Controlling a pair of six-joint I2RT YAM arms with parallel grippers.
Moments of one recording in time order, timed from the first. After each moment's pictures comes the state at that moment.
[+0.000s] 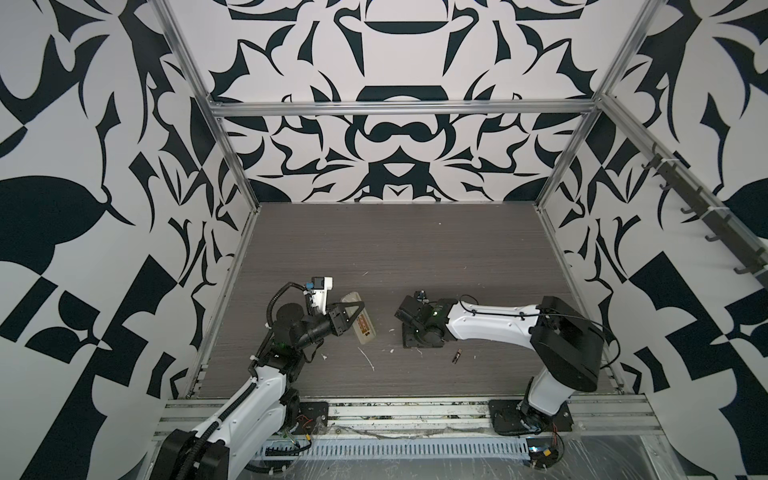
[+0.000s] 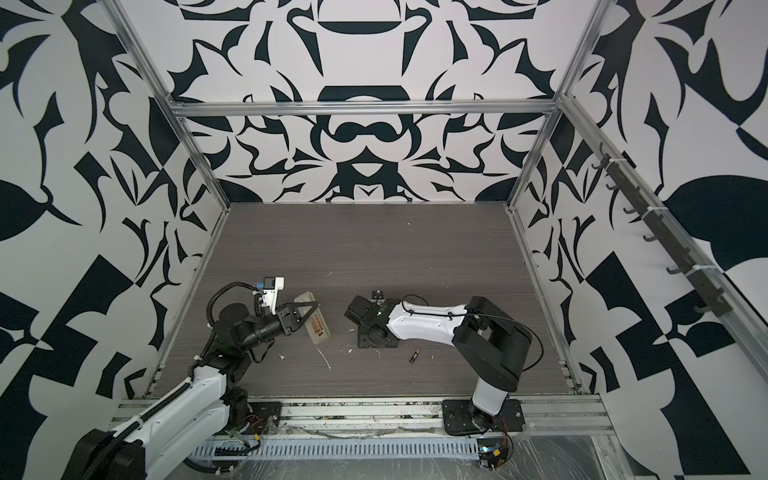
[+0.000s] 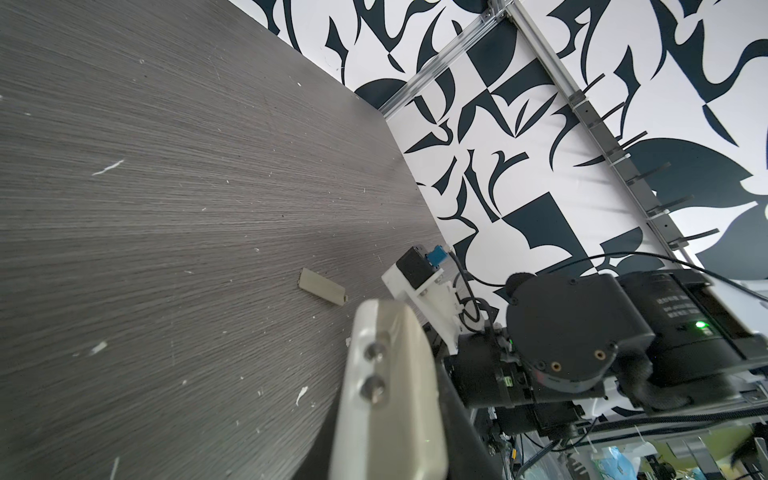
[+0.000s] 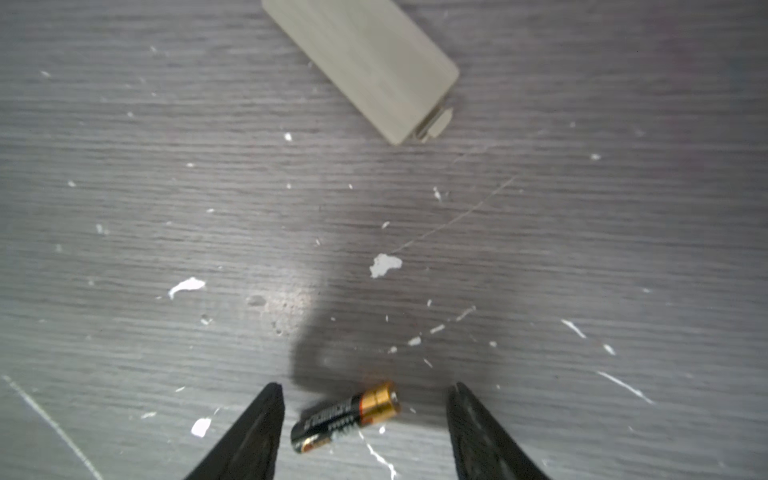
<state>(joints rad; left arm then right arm) -0.31 0.82 0.14 0.52 0.69 -0.78 1.01 1.71 0.98 -0.58 0.09 0.98</state>
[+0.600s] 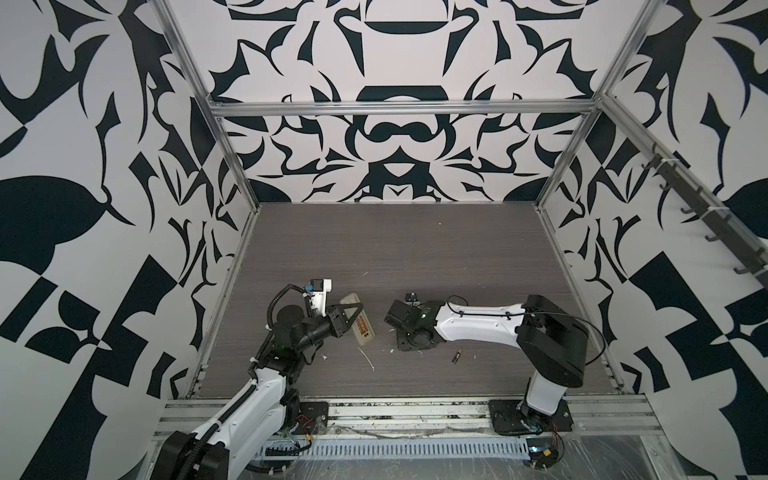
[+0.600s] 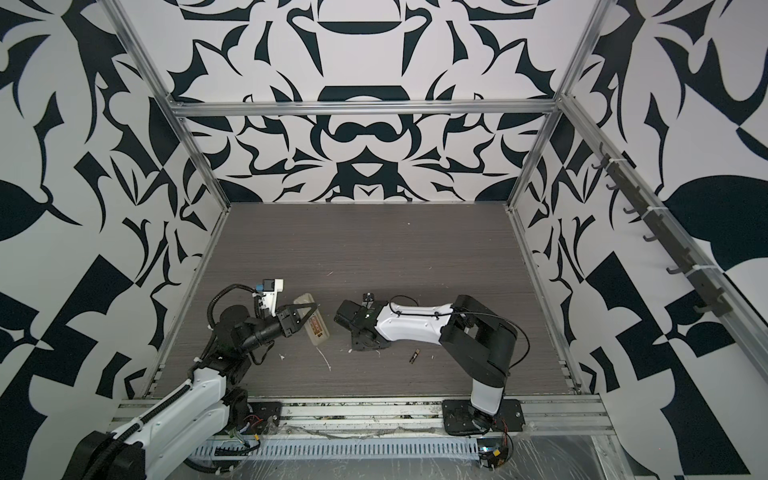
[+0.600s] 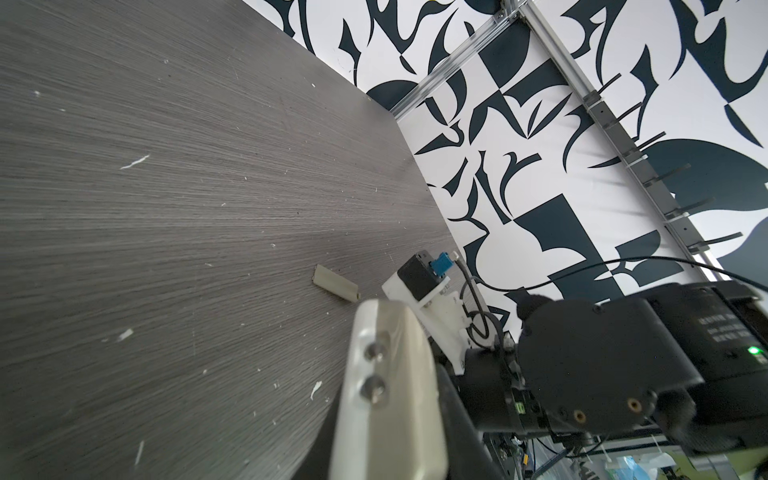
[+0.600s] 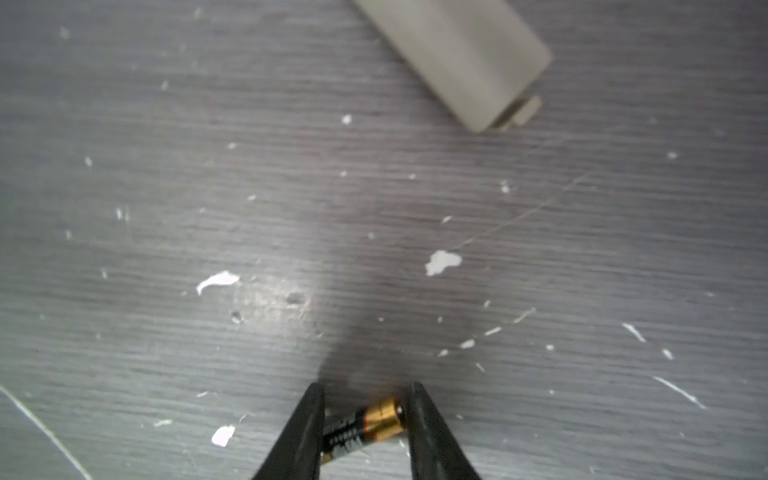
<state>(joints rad) -0.31 0.81 0.12 0.51 0.66 -0.77 1.07 1.79 1.07 -0.64 0.13 0.97</state>
